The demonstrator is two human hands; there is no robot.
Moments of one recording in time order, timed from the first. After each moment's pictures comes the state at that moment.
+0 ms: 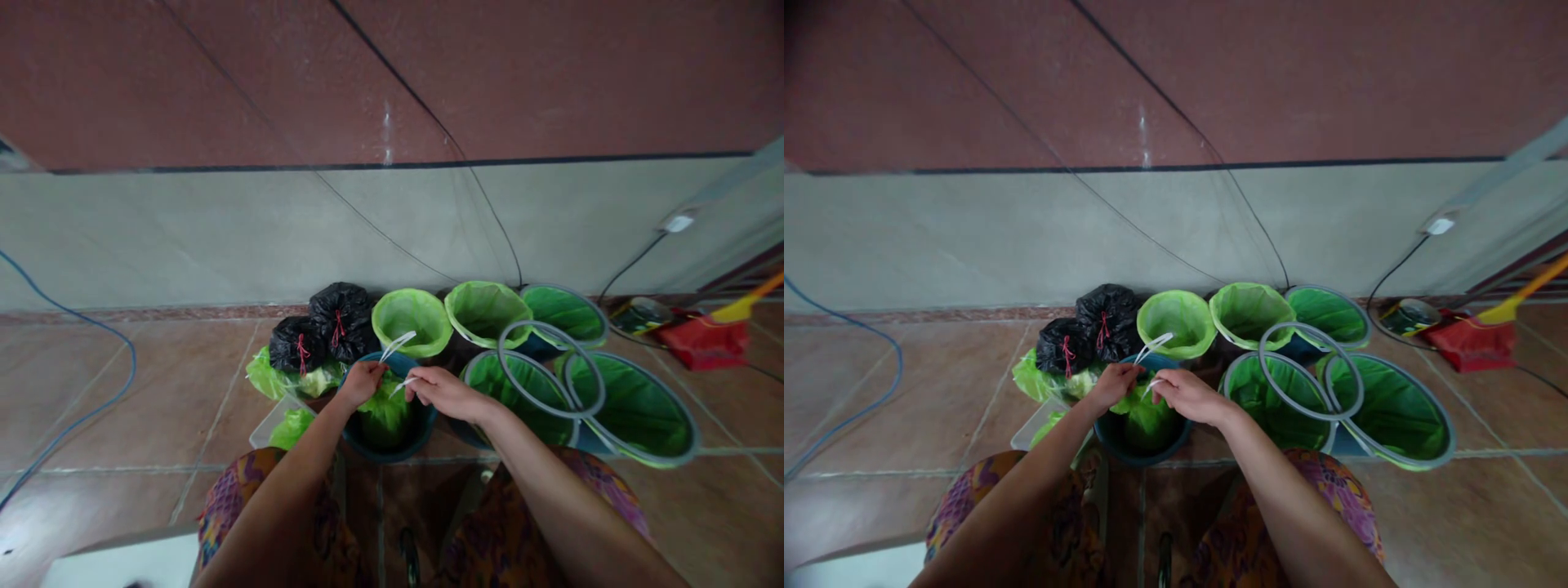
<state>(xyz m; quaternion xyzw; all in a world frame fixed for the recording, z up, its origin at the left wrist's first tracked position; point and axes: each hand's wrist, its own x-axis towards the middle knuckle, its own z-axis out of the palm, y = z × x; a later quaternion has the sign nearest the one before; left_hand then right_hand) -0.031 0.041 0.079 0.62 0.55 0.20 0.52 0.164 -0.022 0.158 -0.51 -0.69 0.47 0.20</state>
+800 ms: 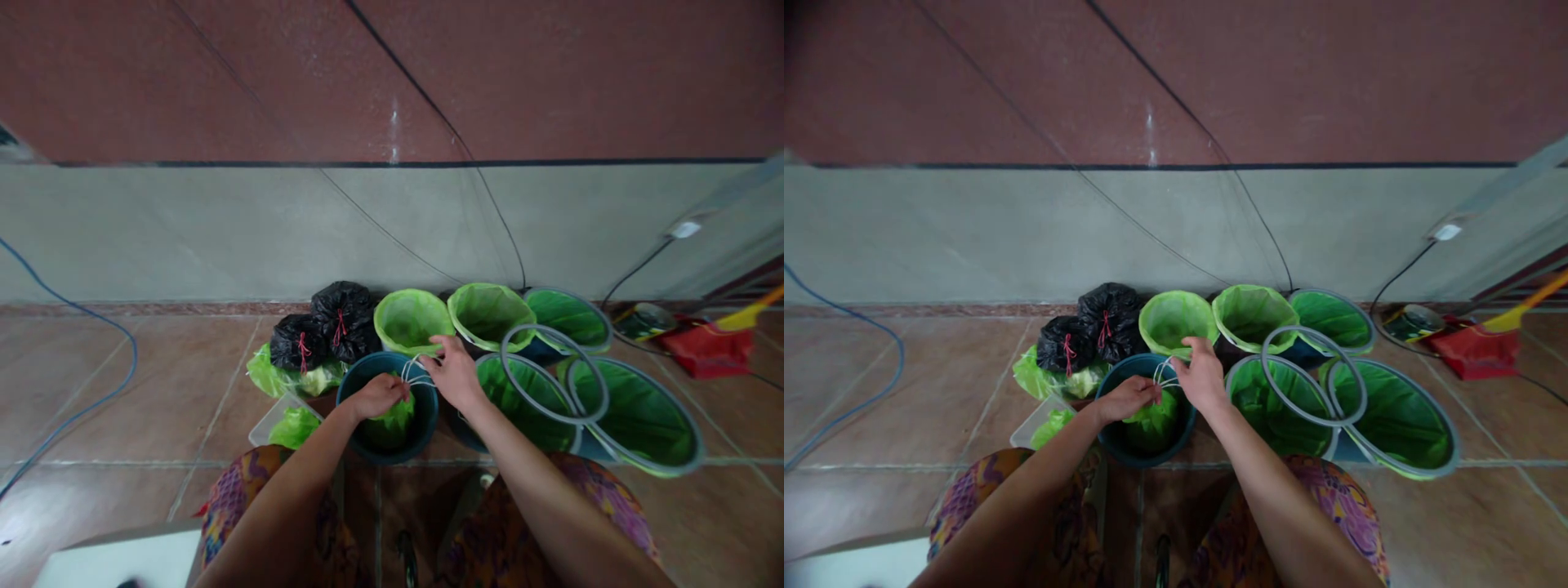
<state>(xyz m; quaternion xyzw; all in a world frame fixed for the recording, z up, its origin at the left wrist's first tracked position) -0.016 0.024 0.099 0.72 0.39 0.09 0.57 0.167 -0.003 0.139 -0.69 -0.59 0.21 0.36</state>
